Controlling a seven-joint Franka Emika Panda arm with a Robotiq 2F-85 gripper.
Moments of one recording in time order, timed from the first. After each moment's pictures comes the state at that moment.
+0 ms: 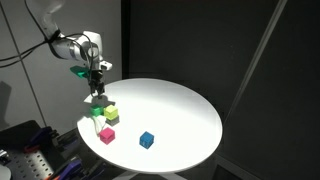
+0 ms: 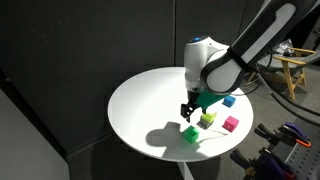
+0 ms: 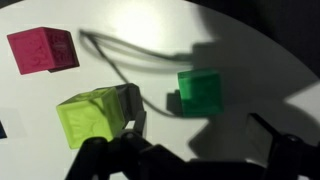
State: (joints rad) arm 0.26 0.34 0.10 -2.31 -0.13 2.53 0.61
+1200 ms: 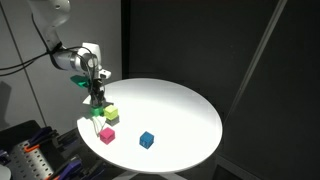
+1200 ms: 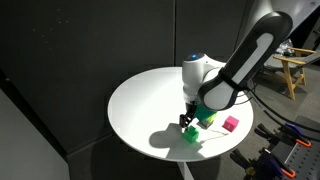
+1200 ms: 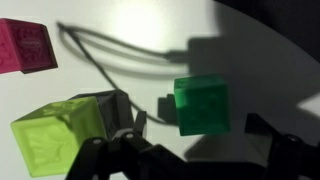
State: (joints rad) arm 0.37 0.47 0.01 -2.29 -0.13 2.65 0.61
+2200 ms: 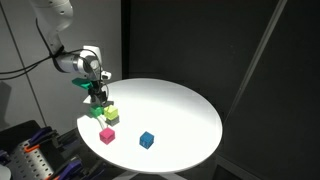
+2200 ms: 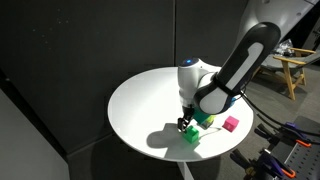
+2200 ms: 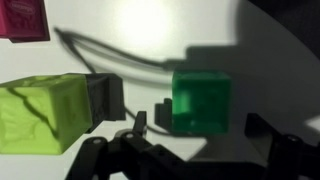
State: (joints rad) arm 0.40 0.53 -0.02 -2.23 -0.17 2.65 0.52
